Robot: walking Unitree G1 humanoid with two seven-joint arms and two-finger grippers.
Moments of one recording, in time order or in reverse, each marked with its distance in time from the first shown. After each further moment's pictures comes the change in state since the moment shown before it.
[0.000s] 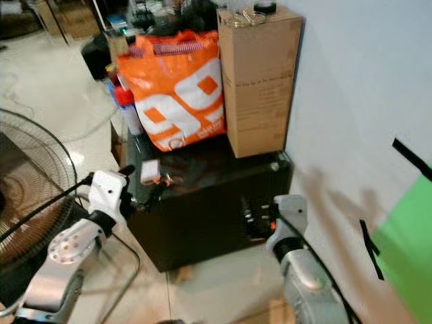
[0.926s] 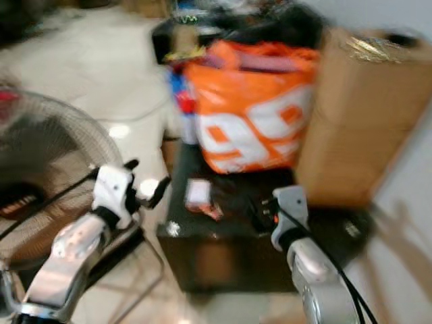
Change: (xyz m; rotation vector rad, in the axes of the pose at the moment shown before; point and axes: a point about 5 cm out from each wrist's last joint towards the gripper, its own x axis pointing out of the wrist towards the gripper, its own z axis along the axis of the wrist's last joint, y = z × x) left arm 0.003 0.000 0.007 0.044 -0.014 -0.004; right arm 0.014 -0.007 0.001 -0.121 0.040 0.087
